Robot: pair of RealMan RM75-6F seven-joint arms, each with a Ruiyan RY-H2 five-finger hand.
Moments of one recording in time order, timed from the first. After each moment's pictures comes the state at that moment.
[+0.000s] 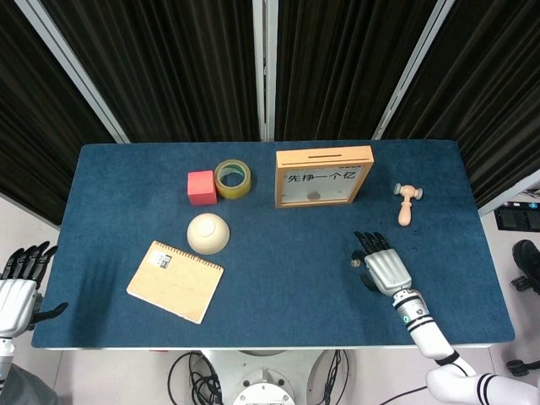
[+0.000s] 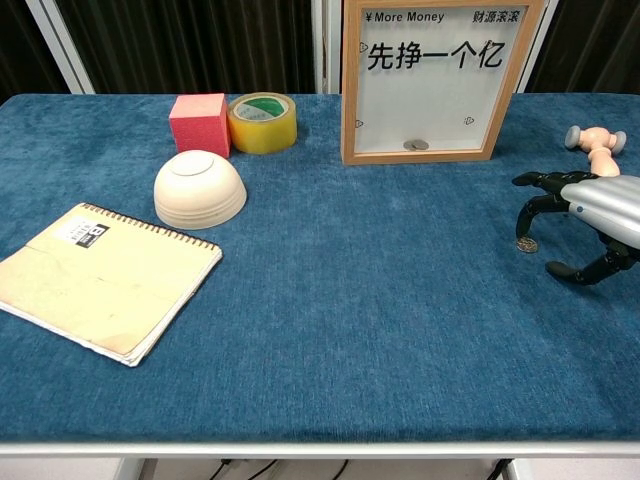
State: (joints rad) left arm -0.09 -1.19 0.00 -1.33 1.56 1.49 -0.15; right arm 0.47 -1.53 0.03 -1.32 -1.34 1.05 -0.22
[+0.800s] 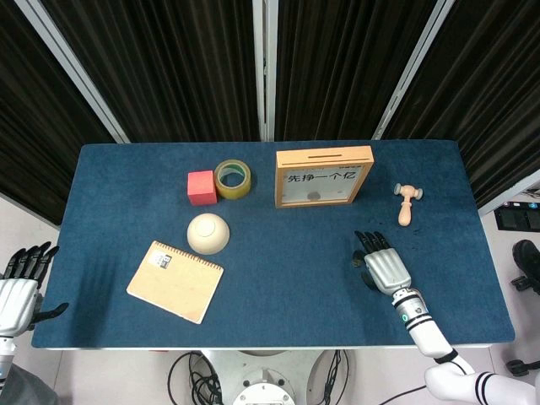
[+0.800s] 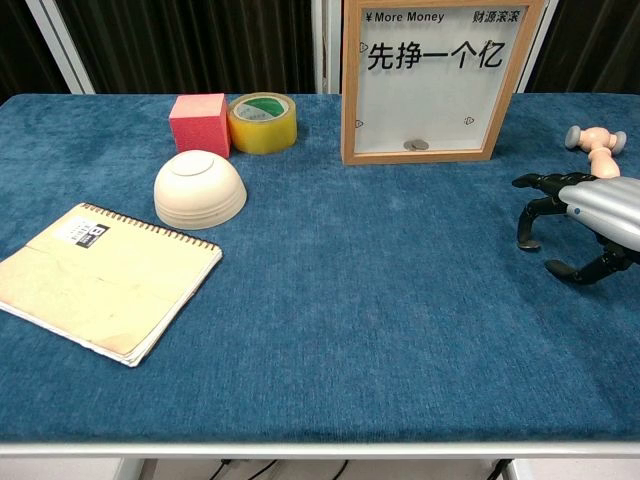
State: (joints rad) left arm -0.10 -1.20 0.00 -1.31 1.55 1.48 -0.16; right arm 0.47 -1.55 0.04 -1.30 -1.33 1.03 -0.24
